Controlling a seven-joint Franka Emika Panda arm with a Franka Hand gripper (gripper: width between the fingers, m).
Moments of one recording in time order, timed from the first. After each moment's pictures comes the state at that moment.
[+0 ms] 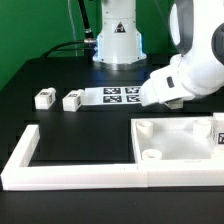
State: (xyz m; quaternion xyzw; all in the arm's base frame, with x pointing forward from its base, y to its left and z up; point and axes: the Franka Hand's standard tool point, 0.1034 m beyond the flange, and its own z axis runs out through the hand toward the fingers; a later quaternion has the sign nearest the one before) arm 0.413 0.097 0.017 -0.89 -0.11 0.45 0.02
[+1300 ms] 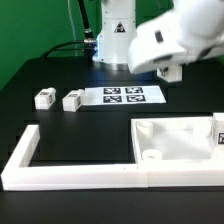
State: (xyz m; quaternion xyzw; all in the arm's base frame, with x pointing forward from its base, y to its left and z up) arm 0.490 0.052 0.141 -0.90 -0.08 0.42 0.05
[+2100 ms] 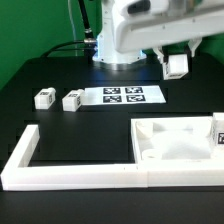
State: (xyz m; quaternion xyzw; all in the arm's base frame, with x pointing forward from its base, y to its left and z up) arm 0.601 0.036 0.178 -0.99 -0.01 0.14 0.08
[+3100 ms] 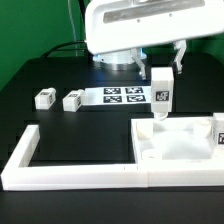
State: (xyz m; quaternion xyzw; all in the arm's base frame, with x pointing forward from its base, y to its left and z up) arm 0.657 0.002 0.165 -0.98 0.03 -0.18 0.05
